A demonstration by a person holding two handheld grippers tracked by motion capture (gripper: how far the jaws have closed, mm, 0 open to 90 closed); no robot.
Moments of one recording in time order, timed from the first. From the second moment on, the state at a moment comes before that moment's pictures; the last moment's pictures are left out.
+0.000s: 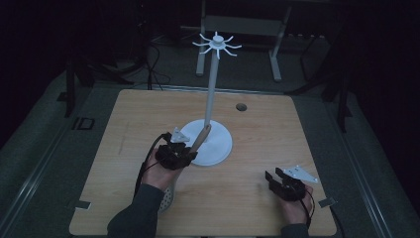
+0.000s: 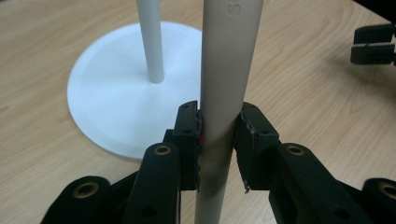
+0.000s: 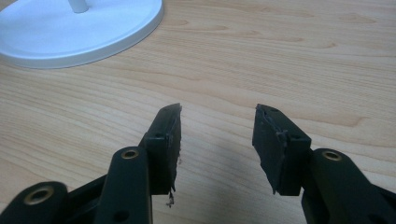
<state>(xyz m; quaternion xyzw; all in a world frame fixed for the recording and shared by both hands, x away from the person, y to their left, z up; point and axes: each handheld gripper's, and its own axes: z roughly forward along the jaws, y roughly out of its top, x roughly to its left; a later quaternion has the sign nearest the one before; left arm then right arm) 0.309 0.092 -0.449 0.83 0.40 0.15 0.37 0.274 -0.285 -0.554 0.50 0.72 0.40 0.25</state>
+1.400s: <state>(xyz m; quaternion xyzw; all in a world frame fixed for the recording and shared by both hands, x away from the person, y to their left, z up) 0.293 0.053 -0.408 0.70 0.44 0.31 0.47 0.274 -0.284 -0.553 0.50 0.72 0.40 0.26</state>
